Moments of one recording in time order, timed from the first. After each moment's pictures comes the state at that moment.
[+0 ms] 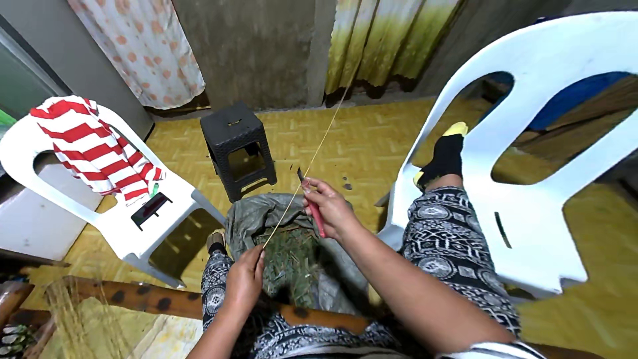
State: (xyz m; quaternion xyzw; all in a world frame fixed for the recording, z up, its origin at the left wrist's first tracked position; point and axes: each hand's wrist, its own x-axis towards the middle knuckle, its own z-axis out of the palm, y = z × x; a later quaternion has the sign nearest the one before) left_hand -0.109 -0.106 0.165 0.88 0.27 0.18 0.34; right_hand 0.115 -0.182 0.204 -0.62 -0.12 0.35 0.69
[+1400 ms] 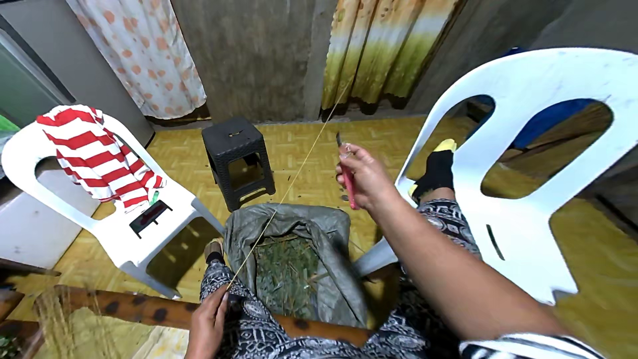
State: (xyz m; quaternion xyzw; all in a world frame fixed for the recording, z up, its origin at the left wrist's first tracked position) left_hand -0.210 -0.087 0.117 0.86 0.31 0.24 0.32; right_hand 0.181 -0.191 0.256 -0.67 -0.13 0.23 0.70
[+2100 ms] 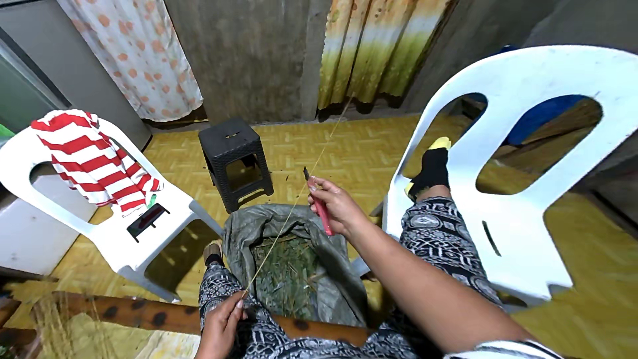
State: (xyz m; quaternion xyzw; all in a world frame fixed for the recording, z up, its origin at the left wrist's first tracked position) left_hand -0.197 -0.099 0.120 0.83 0.26 0.18 0.46; right_hand 0.142 -0.182 0.218 -0.61 -0.09 0.34 0.71
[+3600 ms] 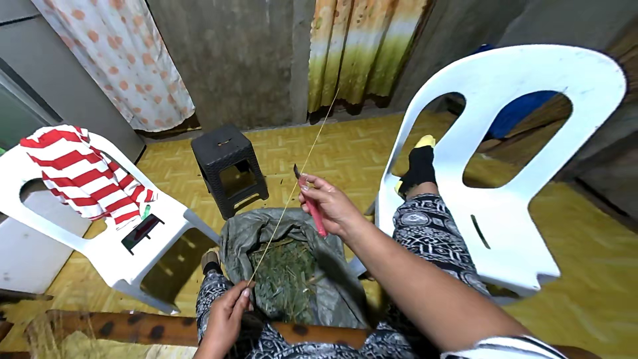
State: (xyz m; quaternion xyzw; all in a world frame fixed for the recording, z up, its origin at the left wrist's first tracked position) left_hand -0.155 -0.092 0.143 0.81 0.22 0.18 0.52; right_hand 0.140 -0.191 0.243 -0.56 -0.11 0.35 0.74
